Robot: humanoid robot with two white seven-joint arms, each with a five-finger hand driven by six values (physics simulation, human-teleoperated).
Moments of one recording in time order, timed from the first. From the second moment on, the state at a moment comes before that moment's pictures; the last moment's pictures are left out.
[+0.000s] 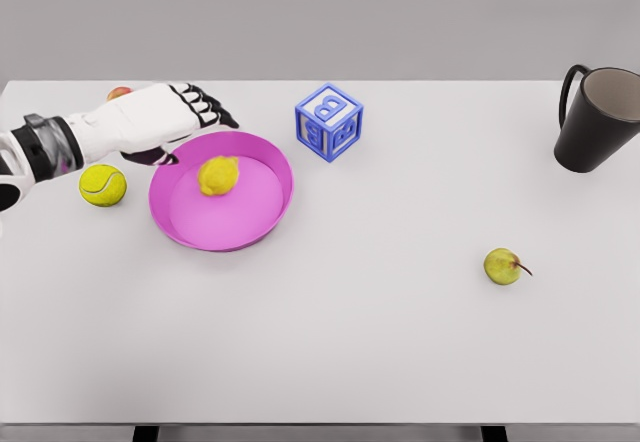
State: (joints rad) left arm -0.52 0.56 -0.26 -1.54 -0.71 -0.61 -0.61; right arm 0.06 0.00 -0.30 0.08 0.25 -0.01 0.09
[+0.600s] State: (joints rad) left arm -0.50 0.76 -0.22 -1.56 -0.47 -0.61 -0.61; right arm 0.05 0.00 -0.30 0.08 0.25 -0.01 0.09
